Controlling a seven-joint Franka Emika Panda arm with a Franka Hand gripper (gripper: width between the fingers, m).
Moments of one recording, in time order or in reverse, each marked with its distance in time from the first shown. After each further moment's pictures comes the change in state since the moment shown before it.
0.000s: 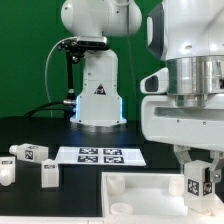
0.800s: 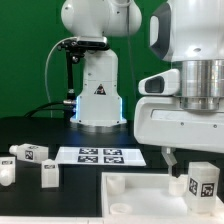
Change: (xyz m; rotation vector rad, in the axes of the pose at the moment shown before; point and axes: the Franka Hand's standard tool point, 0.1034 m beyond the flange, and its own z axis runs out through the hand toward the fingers) arm -0.005 0.003 0.002 -0.054 0.013 -0.728
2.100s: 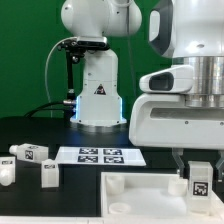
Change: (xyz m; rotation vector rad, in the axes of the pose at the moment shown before) arm 0.009 0.001 -0.003 -0.019 0.010 -0.256
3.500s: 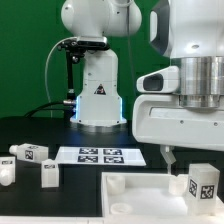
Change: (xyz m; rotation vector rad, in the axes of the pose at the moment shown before) arm 0.000 0.000 0.000 0.026 -0.024 0.281
